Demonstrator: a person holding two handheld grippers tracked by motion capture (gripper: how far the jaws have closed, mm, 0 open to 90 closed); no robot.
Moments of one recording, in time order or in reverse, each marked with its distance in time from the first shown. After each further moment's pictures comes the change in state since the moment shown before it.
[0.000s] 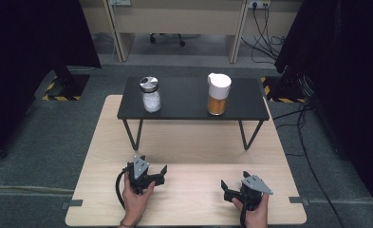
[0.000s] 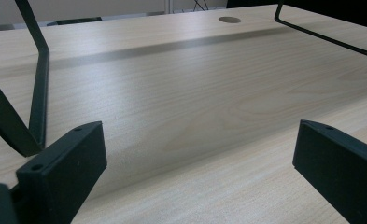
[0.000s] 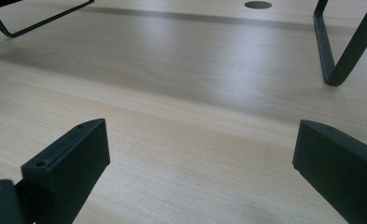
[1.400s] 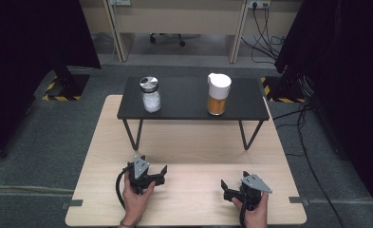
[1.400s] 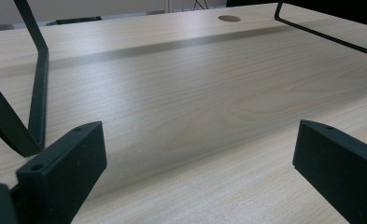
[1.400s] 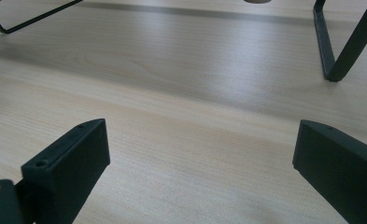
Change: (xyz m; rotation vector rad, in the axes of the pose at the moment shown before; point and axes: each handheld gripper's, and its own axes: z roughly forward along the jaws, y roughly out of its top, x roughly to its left) left arm -0.001 0.000 0.001 0.002 0.000 0.001; right arm 0.001 0.003 0.002 0.016 -0.006 0.001
